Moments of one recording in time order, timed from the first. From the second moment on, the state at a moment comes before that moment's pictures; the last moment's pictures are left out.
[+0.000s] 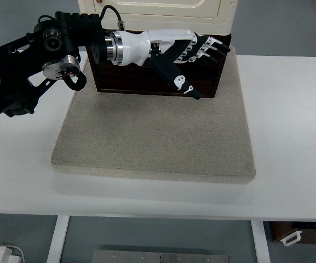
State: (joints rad) left arm -1.14 0.34 -0.70 -1.25 0.73 -0.50 0.17; right arm -0.01 0.00 -0.01 0.12 -0.04 0.18 -0.03
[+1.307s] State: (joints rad) left arm -1.18 0.54 -1.47 -0.85 0.49 -0.38 0.06; right arm -0.01 0.00 -0.01 0.12 -0.04 0.18 -0.03
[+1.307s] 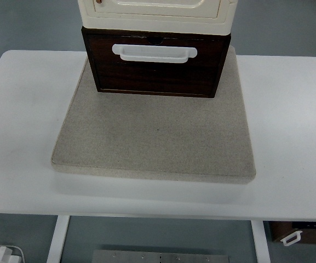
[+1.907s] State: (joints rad) left arm -1.17 0.50 -1.45 -0.30 0.40 -0.34 0.02; right arm -0.01 0.00 -0.01 0.12 -0.04 0.18 -0.03
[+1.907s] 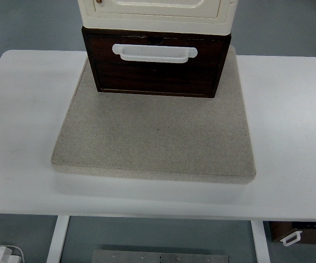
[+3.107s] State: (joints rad) left arm -1.02 0.14 -1.30 -0.26 -0.02 -0.32 -0.07; right arm -0.01 0.00 0.00 0.13 -0.04 0.20 -0.03
